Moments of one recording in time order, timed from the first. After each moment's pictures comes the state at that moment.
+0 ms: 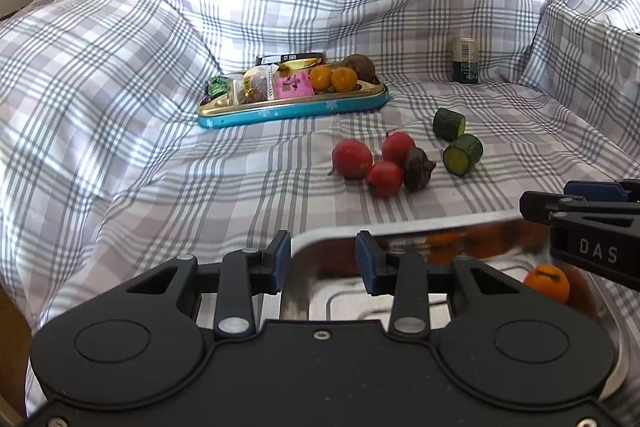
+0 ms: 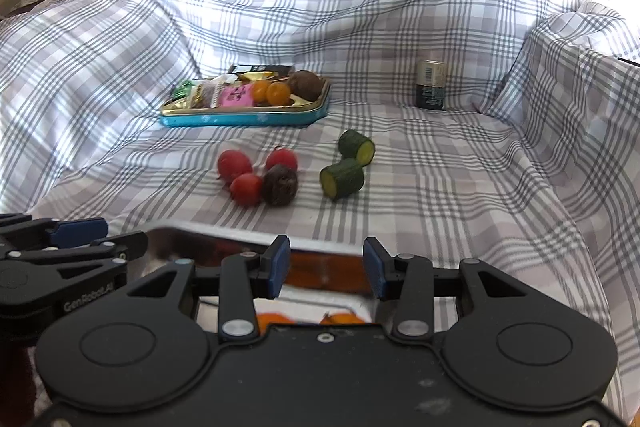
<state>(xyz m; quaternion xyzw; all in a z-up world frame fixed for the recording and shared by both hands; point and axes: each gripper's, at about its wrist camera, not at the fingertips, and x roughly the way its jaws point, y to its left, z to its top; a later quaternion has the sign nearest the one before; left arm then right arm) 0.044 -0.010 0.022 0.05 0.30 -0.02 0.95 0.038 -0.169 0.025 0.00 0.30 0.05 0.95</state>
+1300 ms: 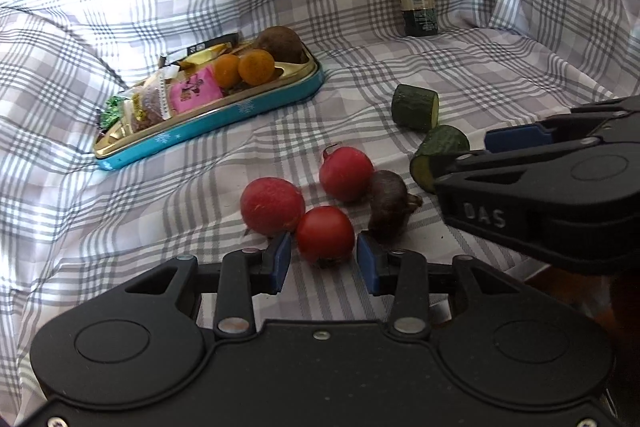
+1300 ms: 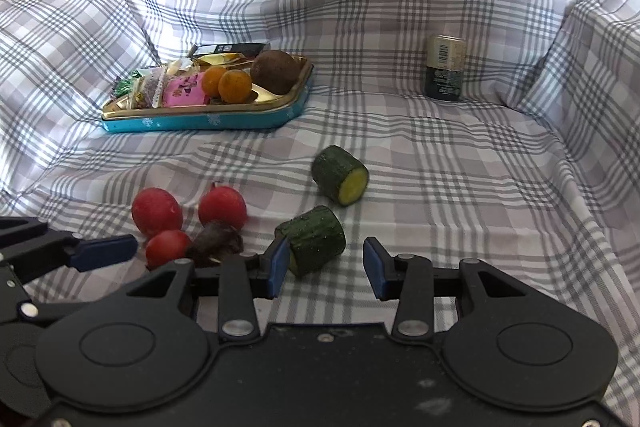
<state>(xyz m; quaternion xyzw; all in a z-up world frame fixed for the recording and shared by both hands) 0.150 -0.060 -0.005 0.13 0.36 -0.10 0.92 0.167 -0.166 -0.002 0.00 0.34 0.04 0.94</state>
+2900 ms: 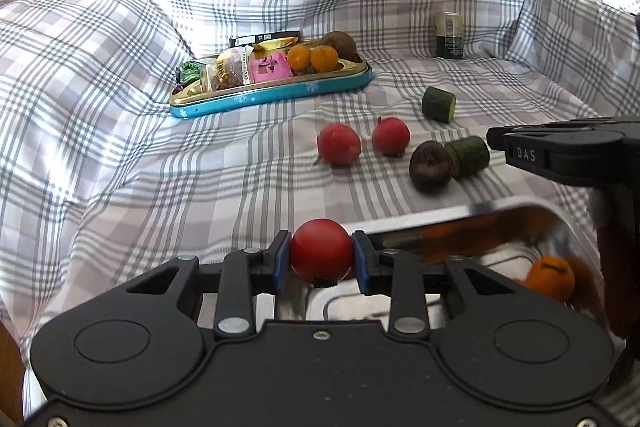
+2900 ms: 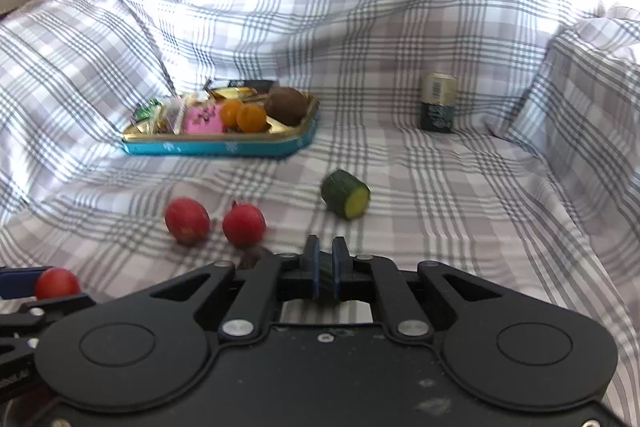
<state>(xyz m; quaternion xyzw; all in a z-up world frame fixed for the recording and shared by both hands) 0.063 -0.007 0.017 0.07 0.34 -0.06 0.94 0.121 -0.165 0.008 -0.01 0.29 0.03 0.96</state>
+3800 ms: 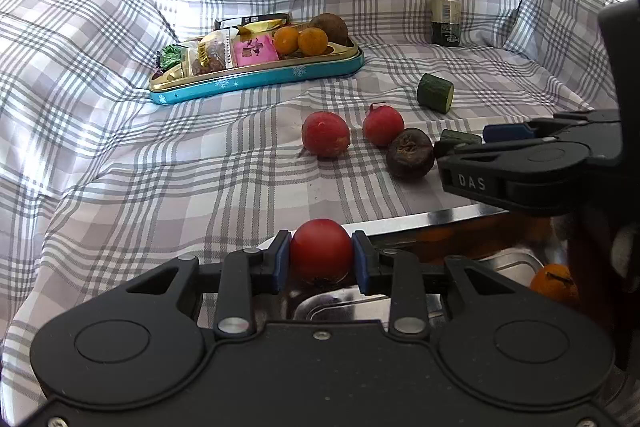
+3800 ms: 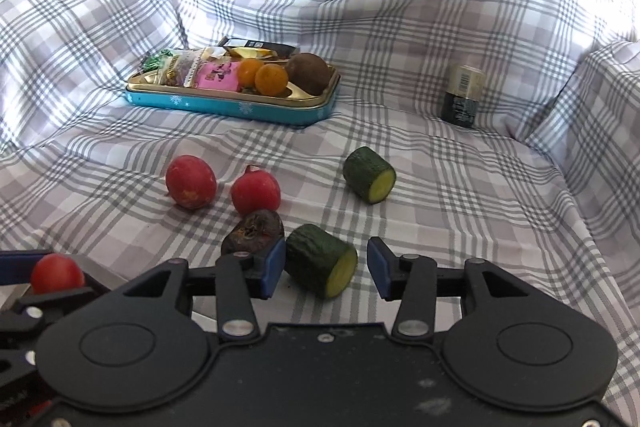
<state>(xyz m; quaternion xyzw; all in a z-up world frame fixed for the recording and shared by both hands) 0.084 -0.012 0.006 0.05 0.36 -0.07 0.93 0.142 -0.140 -0.009 -0.06 0.32 0.05 0.95</state>
